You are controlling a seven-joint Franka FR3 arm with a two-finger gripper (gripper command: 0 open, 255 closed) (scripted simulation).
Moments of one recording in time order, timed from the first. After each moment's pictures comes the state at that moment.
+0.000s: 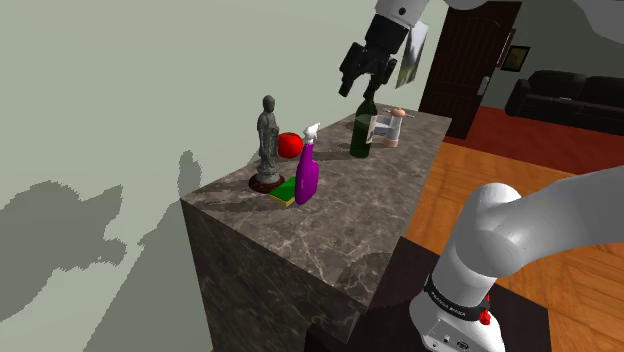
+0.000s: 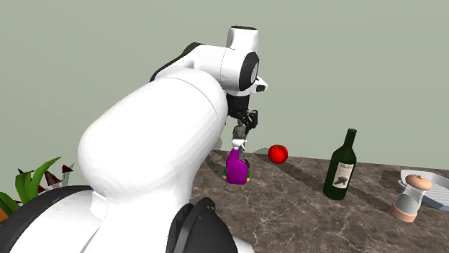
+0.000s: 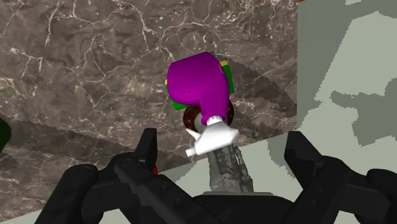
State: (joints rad) arm 0.00 -0.83 -0.05 -2.26 0.08 1.71 0.17
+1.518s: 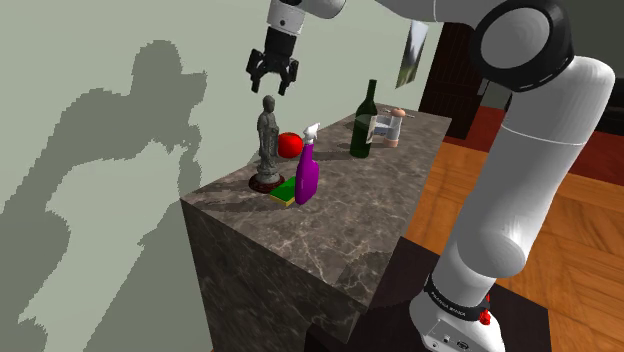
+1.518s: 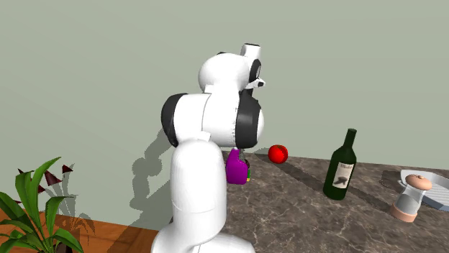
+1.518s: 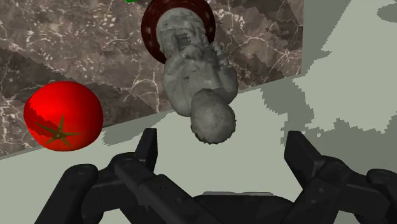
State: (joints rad) arm 0.05 0.02 -0.06 -1.58 0.14 1.80 0.13
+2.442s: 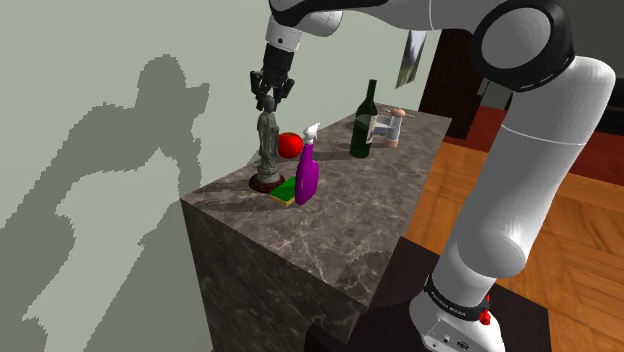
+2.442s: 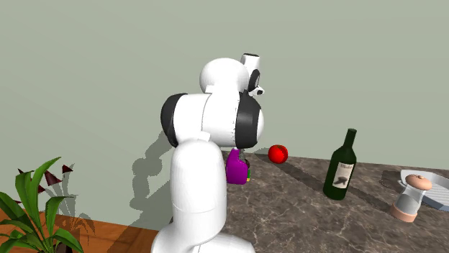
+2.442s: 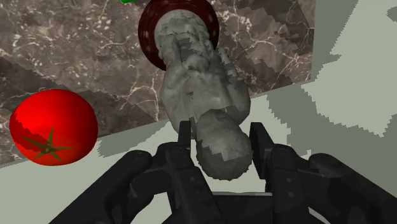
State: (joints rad) arm 0.05 0.02 -0.05 -1.68 0.14 1.89 0.12
